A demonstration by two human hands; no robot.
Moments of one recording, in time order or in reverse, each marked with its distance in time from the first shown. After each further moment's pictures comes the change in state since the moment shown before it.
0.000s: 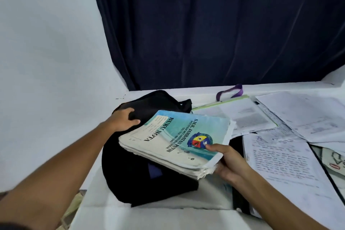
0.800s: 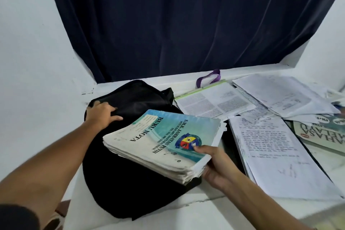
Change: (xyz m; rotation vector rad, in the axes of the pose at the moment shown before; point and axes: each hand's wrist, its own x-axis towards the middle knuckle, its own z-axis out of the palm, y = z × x) left_hand 0.096 -0.045 0.035 0.345 0.136 0.170; right_hand 0.001 0.047 0.042 0.106 0.156 0.007
